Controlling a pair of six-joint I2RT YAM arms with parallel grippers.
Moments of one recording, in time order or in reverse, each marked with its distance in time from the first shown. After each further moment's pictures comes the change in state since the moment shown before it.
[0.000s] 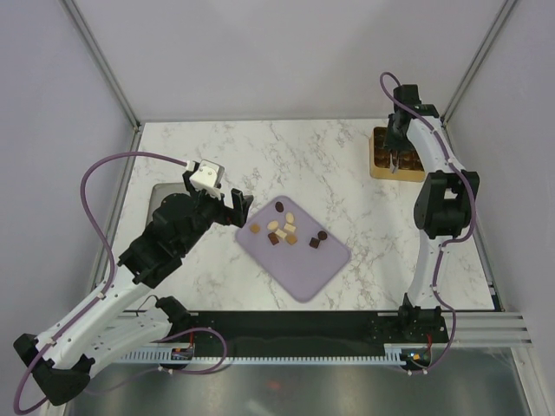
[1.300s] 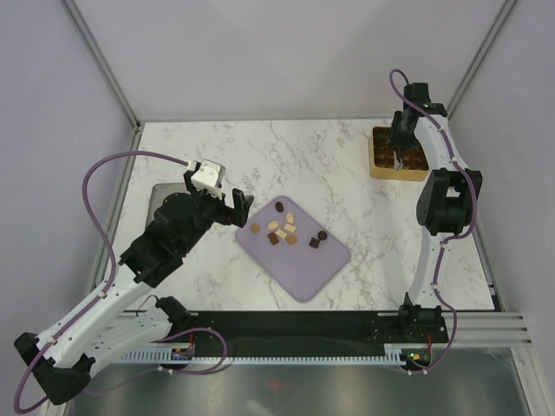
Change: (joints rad) left arm 0.000 0.009 0.000 0.000 -0.003 0.001; right arm -0.057 0.058 0.069 0.008 -0.110 -0.011
